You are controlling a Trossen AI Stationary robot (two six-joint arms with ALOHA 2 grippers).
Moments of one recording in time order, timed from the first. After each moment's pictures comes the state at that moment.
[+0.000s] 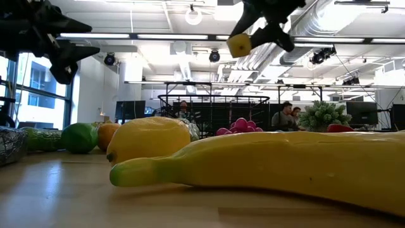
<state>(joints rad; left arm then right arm) -0.13 0.01 0.06 -0.04 -0.33 -0.55 0.00 1.35 1.10 -0.40 0.31 0.83</state>
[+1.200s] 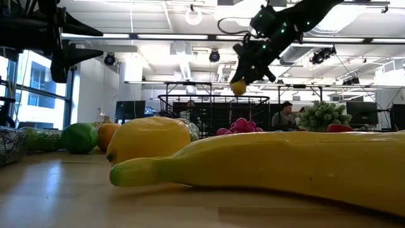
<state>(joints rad) -0.13 0.01 0.06 0.08 -0.73 -0.63 -0.60 1.52 1.10 -0.20 0.00 0.24</state>
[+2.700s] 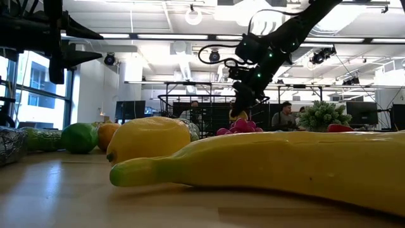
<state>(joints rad) -0.13 0.01 0.06 0.08 -0.83 -0.64 -0.56 1.72 1.10 -0.23 0.02 -0.16</state>
